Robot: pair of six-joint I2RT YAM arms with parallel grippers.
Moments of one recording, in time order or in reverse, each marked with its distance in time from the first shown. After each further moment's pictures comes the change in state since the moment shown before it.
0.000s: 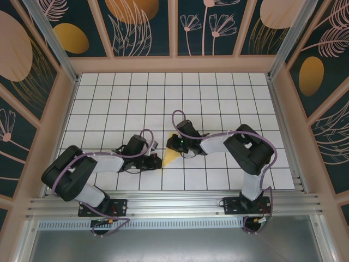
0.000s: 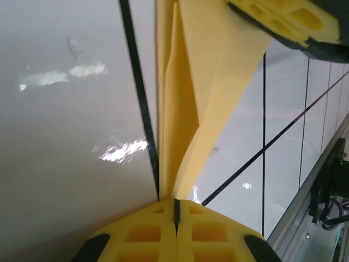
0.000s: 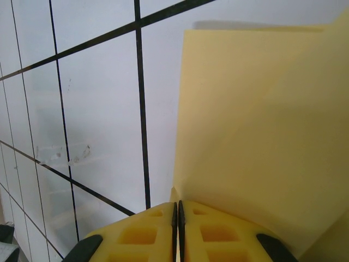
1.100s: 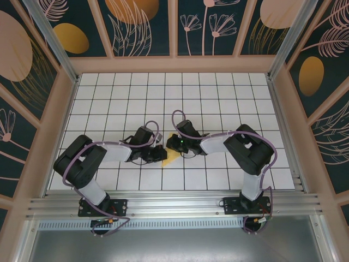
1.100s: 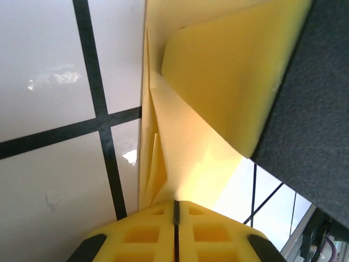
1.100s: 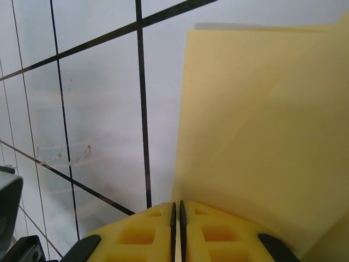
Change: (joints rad) left arm 0.000 0.169 0.182 -0.017 -0.035 -0.047; right arm 0.001 0.000 0.000 0.005 0.000 0.000
